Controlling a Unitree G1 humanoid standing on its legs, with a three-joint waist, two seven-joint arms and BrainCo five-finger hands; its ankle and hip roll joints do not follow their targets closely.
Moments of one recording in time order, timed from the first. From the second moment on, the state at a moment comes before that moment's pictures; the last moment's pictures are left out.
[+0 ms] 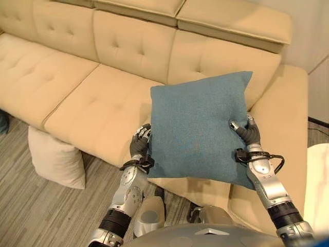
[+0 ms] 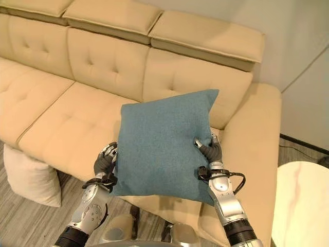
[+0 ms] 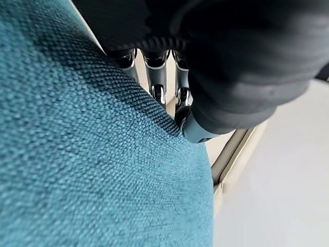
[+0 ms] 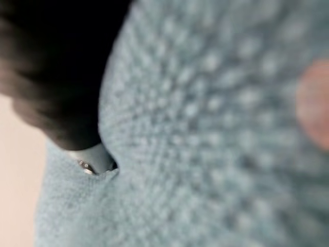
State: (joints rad) left arm 0.02 0.20 -0.27 0.20 -0.80 -0.20 0.22; right arm -0.04 -0.32 0.19 0.15 0.18 -0.14 -0.28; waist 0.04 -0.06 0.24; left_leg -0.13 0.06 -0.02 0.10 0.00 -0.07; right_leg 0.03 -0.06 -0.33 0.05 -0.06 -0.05
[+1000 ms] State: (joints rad) left arm -0.91 0.37 -0.35 0.36 -0.56 -0.32 0.55; right arm -0.97 -0.50 0.33 0.50 0.05 -0.14 -0.61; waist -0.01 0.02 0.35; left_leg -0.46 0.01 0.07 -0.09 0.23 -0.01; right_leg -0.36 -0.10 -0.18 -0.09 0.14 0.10
